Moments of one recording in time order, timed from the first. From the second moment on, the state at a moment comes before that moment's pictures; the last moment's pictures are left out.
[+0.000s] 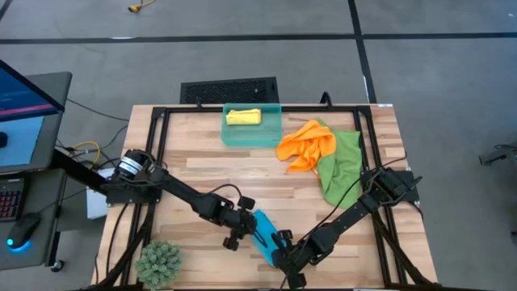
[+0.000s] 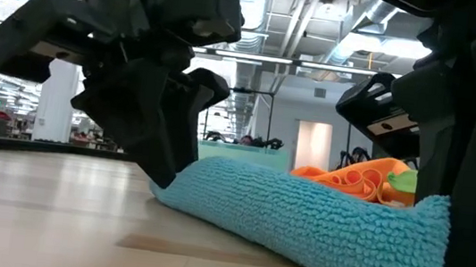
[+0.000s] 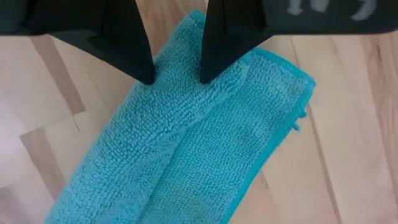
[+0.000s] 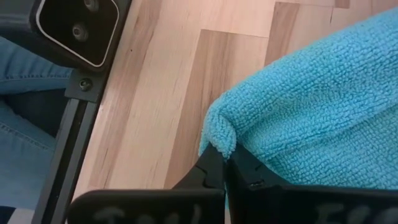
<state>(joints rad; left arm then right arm) -0.39 1.90 1.10 -0.23 -0.09 0.01 0.68 2.09 1.29 -0.25 0.07 0.41</state>
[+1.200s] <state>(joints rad) -0.44 1.90 1.01 -0.09 0.09 -0.82 0.70 2.05 1.28 -0.32 0.06 0.39</state>
